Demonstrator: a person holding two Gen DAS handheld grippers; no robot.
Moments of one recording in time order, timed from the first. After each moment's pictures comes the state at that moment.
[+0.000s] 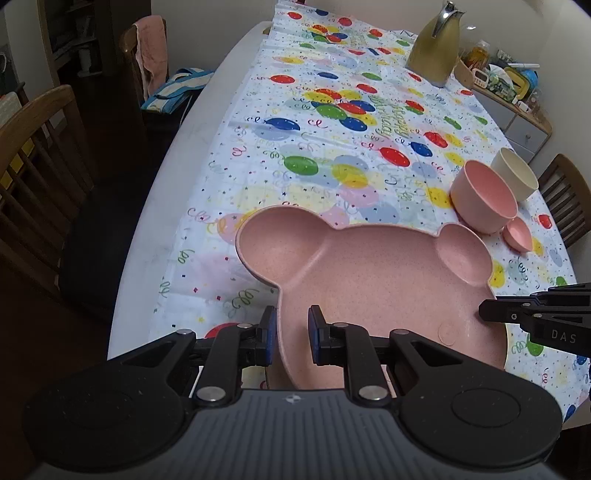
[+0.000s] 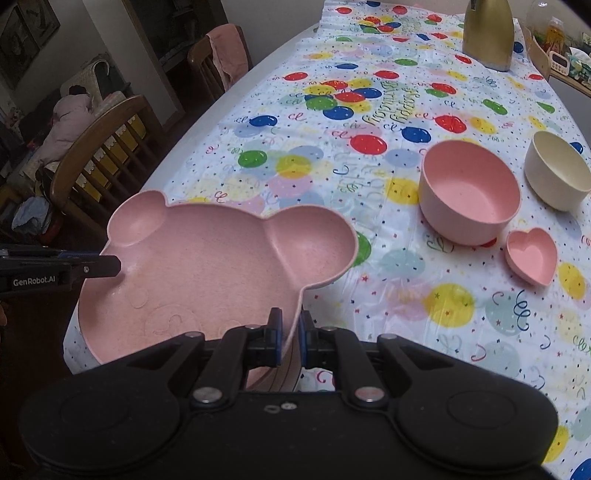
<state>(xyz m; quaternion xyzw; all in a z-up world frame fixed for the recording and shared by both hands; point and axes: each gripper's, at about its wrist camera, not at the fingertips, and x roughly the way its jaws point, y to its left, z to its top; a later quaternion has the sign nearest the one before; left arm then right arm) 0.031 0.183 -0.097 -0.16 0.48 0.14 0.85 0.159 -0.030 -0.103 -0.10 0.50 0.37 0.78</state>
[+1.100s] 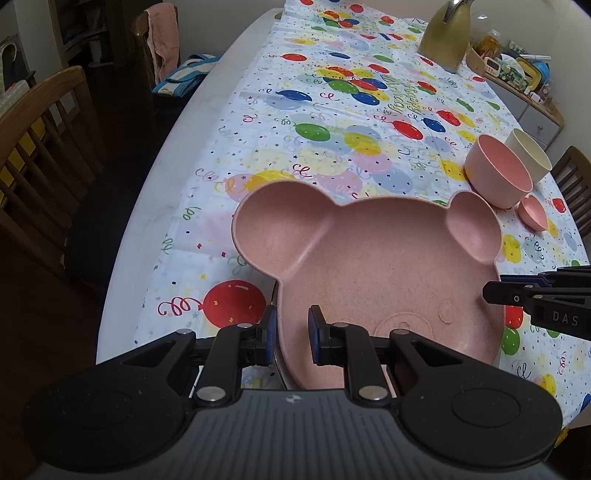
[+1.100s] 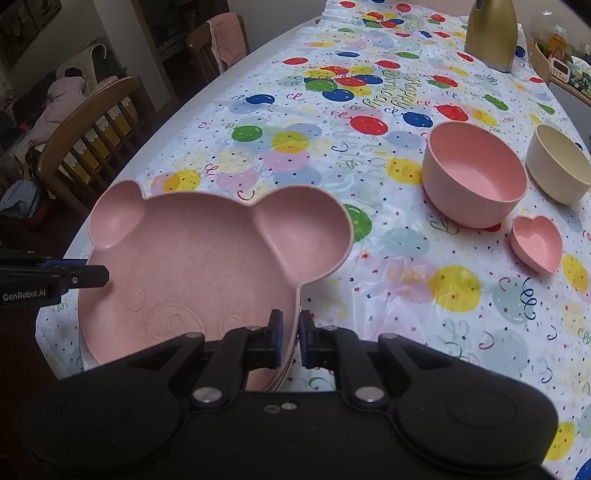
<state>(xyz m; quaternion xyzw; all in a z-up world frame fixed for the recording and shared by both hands) 0.013 0.171 -0.122 -0.16 0.49 0.16 0.84 0.146 -0.026 -0.127 -0.13 0.49 0.36 0.78</state>
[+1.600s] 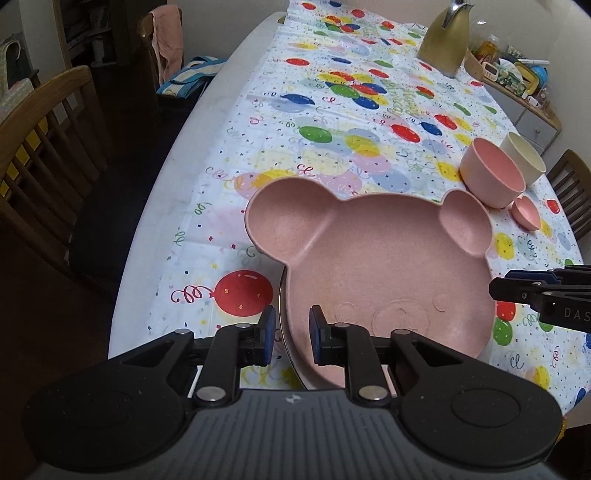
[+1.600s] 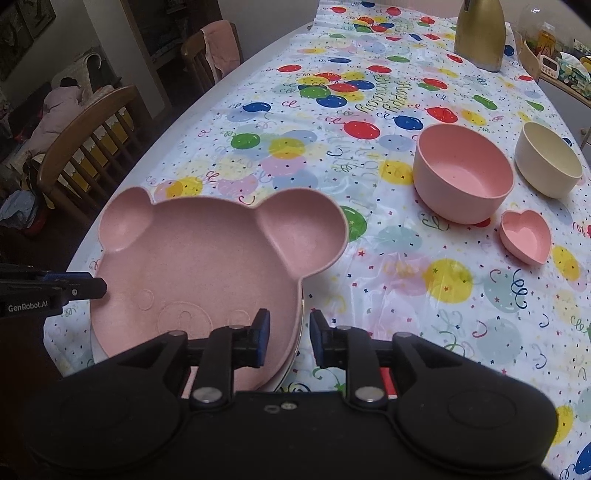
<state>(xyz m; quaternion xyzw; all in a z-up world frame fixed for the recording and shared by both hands) -0.005 0.170 -0.109 -0.16 0.48 0.16 0.85 0.136 -0.034 -0.114 -0.12 0.49 0.35 0.79</state>
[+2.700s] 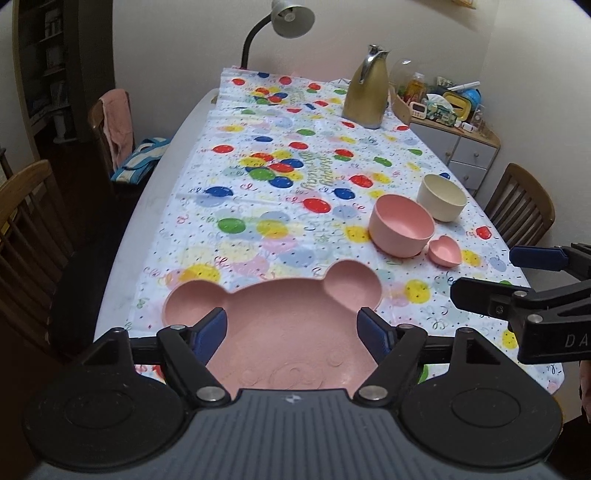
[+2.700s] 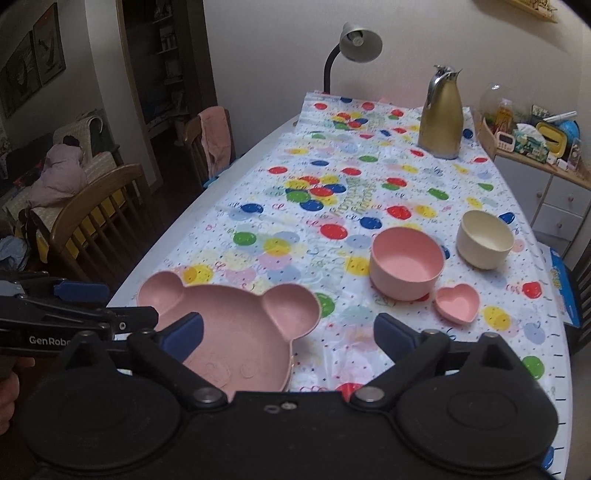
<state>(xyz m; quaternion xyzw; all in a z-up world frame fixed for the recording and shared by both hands) 0.011 0.098 -0.029 -0.11 0.39 0.10 0.91 0.093 -0.071 -0.021 -0.09 0.36 0.33 0.87</state>
